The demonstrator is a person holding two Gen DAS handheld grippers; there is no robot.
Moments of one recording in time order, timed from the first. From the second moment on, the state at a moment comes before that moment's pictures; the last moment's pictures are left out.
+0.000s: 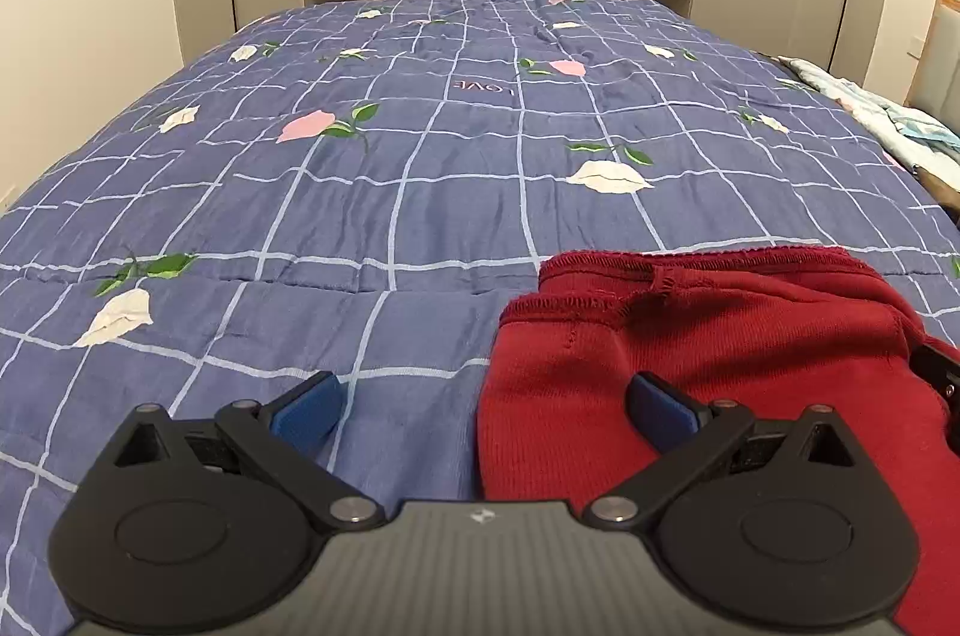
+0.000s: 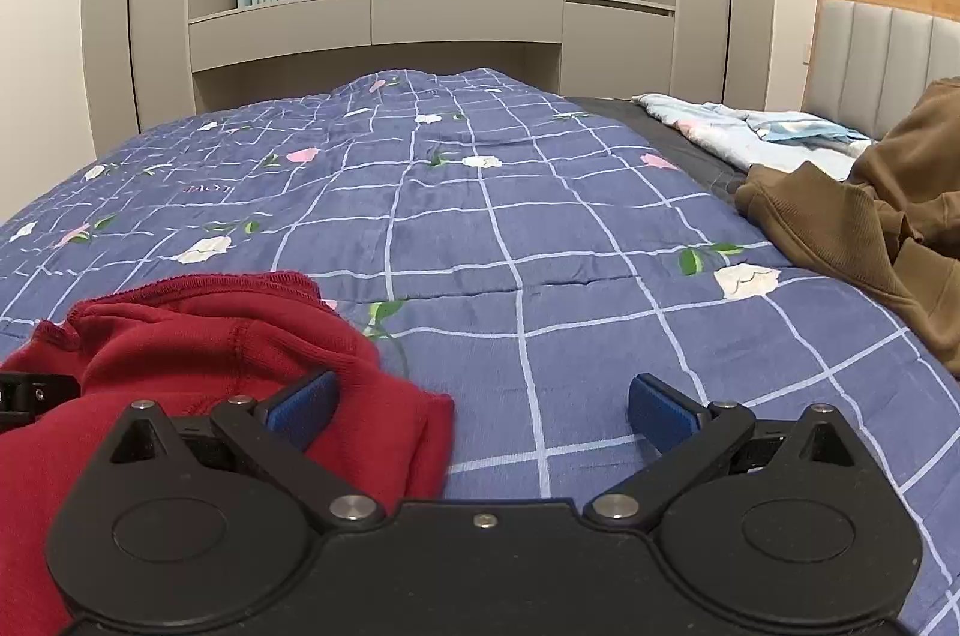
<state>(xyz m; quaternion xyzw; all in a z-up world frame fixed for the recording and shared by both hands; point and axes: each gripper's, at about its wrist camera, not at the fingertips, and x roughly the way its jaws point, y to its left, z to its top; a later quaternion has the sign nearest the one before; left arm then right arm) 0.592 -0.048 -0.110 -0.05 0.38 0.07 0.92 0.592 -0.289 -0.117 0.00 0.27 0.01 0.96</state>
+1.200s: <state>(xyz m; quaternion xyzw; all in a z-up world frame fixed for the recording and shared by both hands) 0.471 -0.052 -0.081 -0.11 0.41 0.03 0.90 0.473 -0.312 -0.107 0.13 0.29 0.07 0.95</state>
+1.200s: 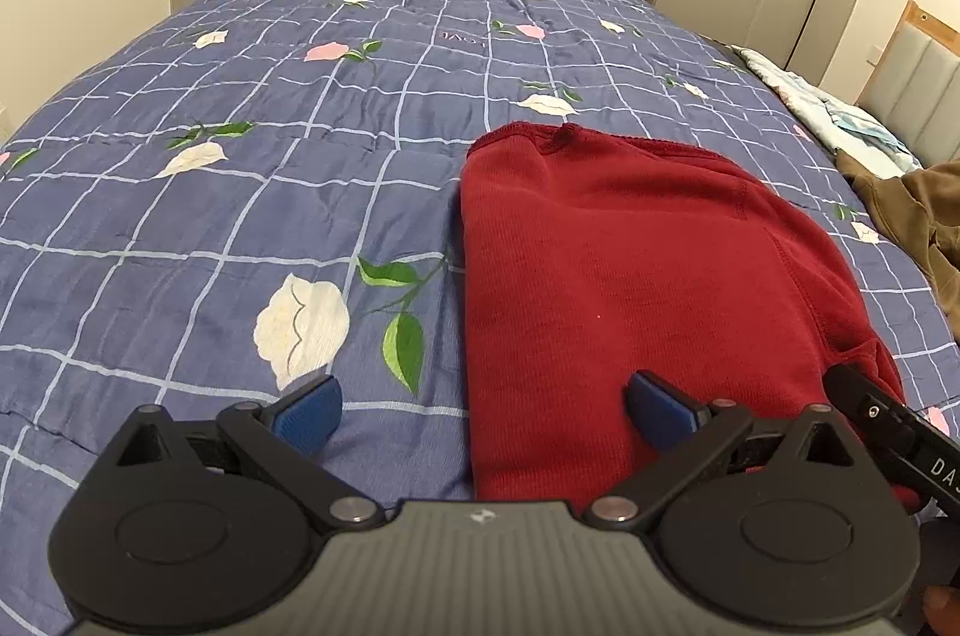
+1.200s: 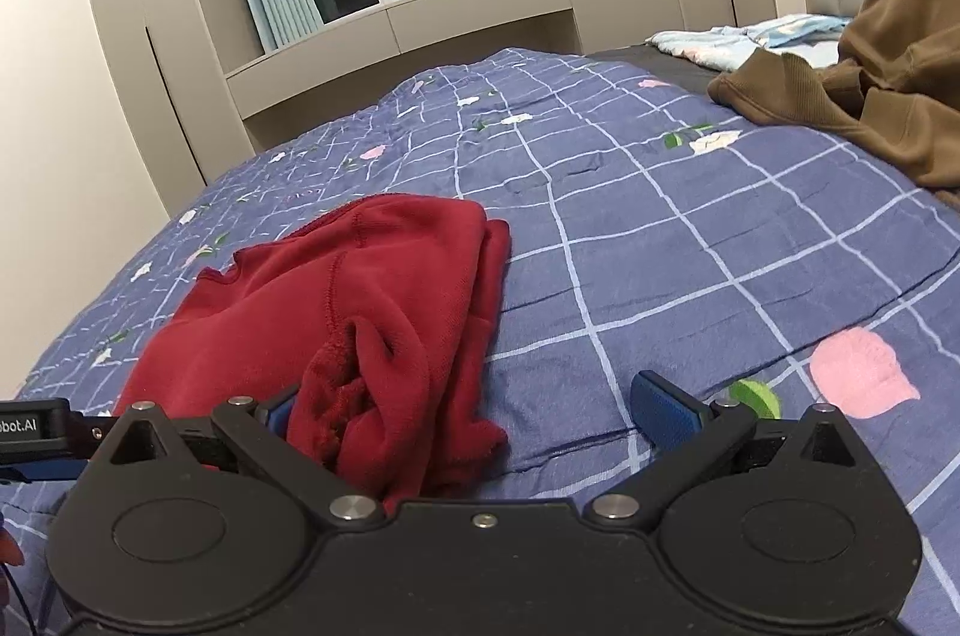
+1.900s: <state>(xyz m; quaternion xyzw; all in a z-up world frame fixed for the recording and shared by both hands) 0.443 -0.039 -0.082 -0.12 0.42 0.01 0.90 0.463 -0.328 -0.108 0.18 0.27 0.07 0.94</state>
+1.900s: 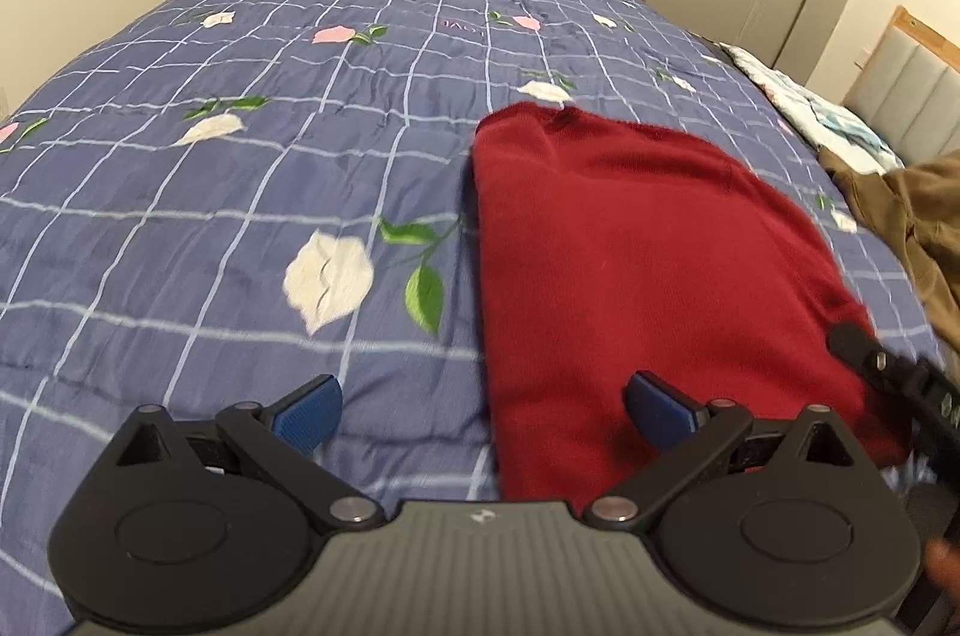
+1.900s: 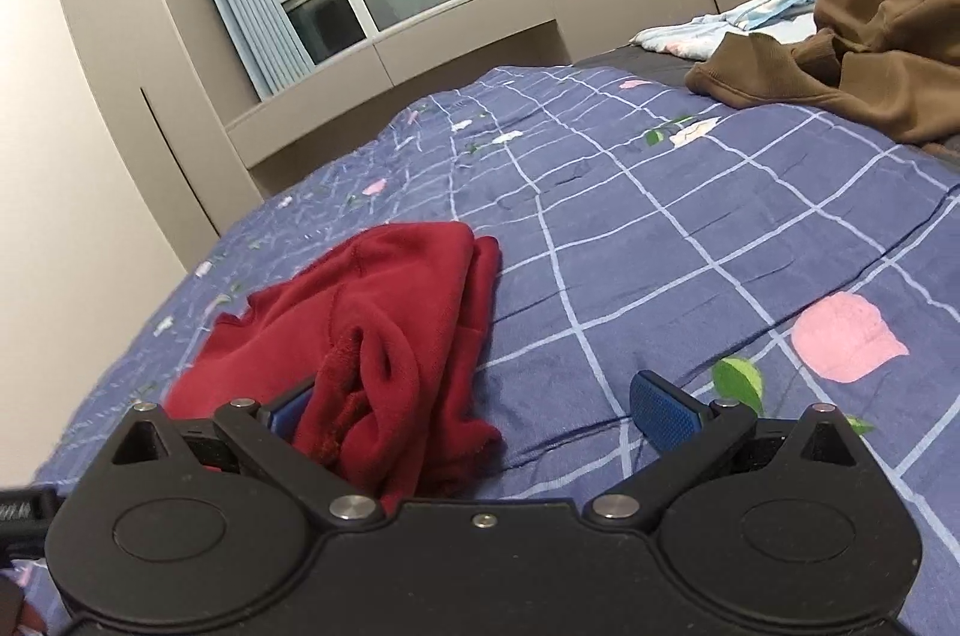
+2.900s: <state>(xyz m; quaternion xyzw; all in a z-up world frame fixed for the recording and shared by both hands) 0.414 -0.014 -0.068 -0.15 0.40 -0.02 0.90 0.426 -0.352 -0.108 0.29 0.24 0.10 0.92</state>
